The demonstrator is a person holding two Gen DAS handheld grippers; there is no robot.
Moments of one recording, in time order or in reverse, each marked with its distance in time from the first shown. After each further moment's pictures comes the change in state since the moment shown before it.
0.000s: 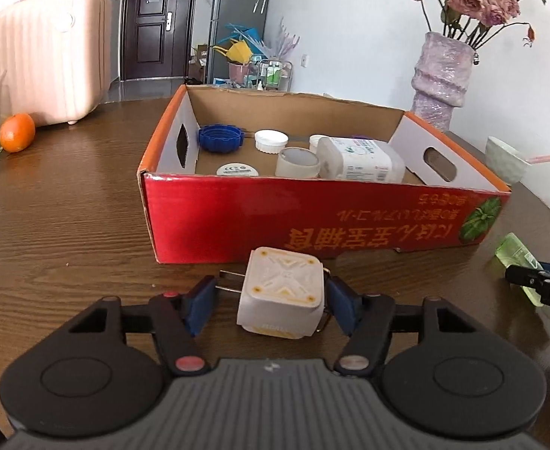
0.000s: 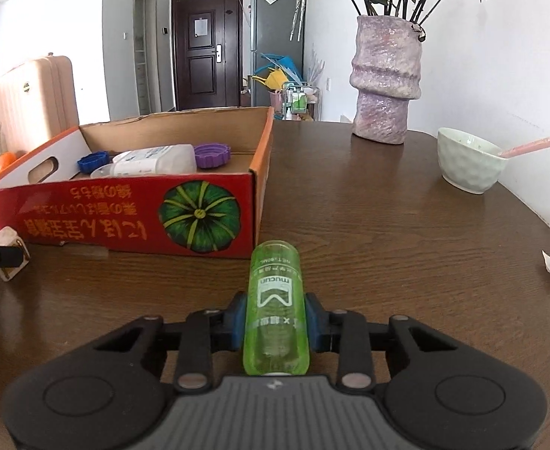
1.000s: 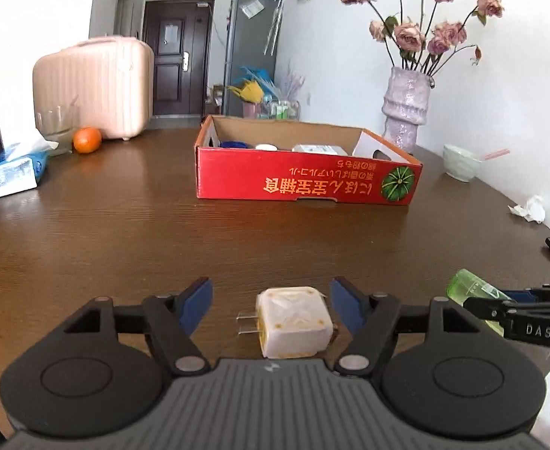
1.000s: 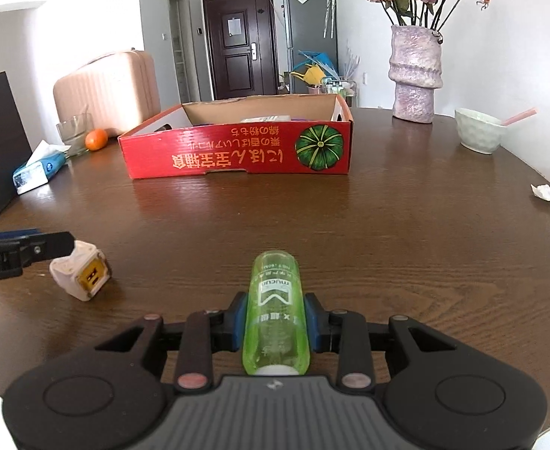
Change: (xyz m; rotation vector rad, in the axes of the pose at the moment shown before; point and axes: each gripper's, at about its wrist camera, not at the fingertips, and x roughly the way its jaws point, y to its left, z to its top) left arm -0.161 -0.042 -0.107 0.012 -0.139 0.052; right arm -0.146 0.063 -0.090 0.007 0.011 0.129
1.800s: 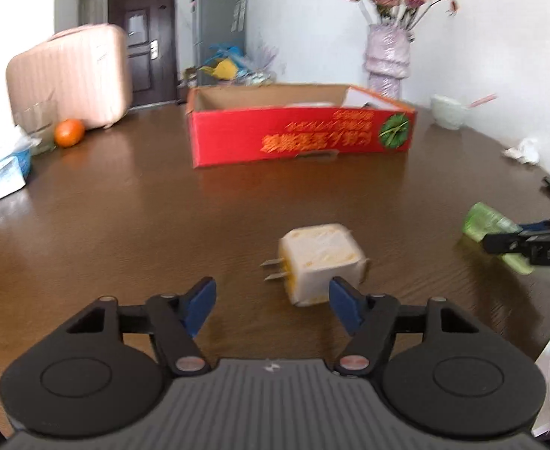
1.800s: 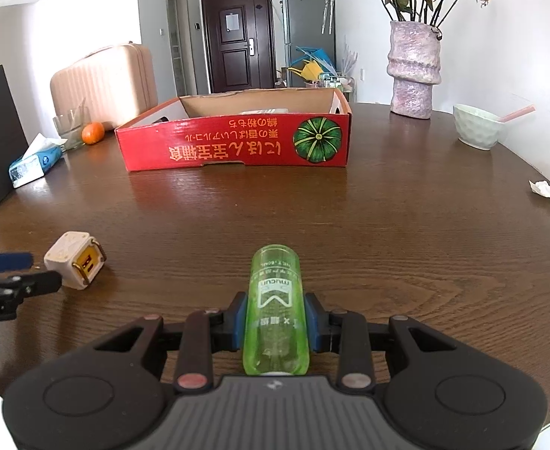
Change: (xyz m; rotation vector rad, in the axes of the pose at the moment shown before) left arm 0.015 0.021 -0.014 0.123 0.081 -0.059; right arm 0.007 0.000 -0.002 -0.006 0.015 -0.014
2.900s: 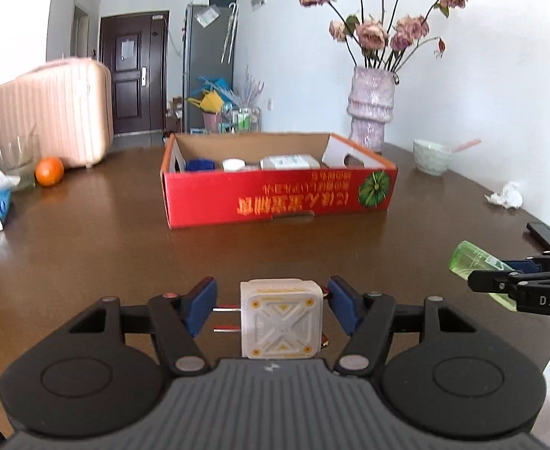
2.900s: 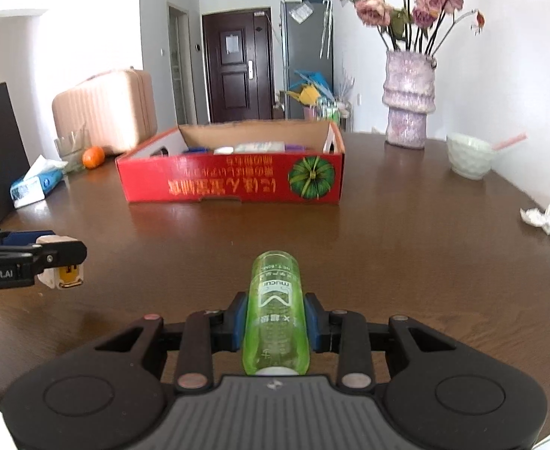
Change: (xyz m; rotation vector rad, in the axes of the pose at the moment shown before) left arm -0.001 -0.004 0.040 -0.024 -0.112 -0.033; right arm -0.018 -0.002 0.019 -0.011 -0.091 -0.015
